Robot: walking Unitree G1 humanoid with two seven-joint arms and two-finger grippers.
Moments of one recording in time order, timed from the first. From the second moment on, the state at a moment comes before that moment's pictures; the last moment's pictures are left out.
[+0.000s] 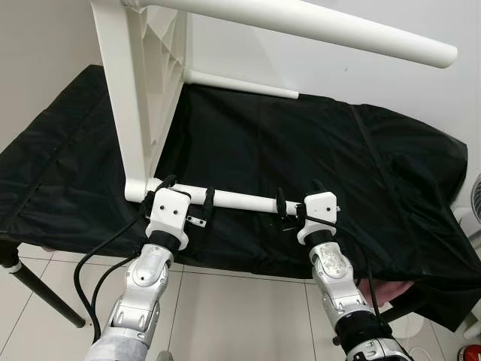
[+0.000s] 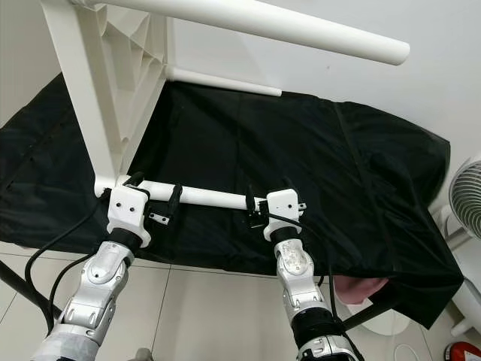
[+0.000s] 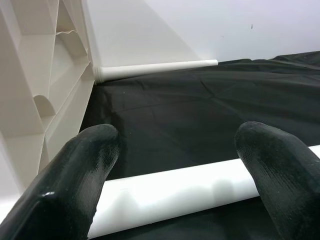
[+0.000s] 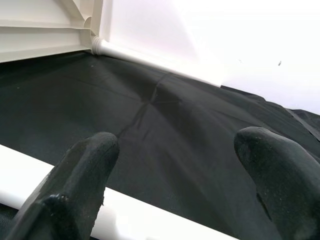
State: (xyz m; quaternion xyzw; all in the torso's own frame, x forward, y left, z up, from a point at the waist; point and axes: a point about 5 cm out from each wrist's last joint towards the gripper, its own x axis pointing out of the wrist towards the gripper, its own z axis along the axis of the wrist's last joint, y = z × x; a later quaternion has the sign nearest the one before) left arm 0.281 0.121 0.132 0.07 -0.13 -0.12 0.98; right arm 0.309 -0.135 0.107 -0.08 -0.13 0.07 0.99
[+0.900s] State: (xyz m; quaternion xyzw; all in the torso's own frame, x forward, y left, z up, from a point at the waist) left arm 0.287 0.118 0.136 0.06 -0.12 -0.13 0.98; right arm 0.320 -0.146 0.122 -0.08 -0.14 0.02 0.99
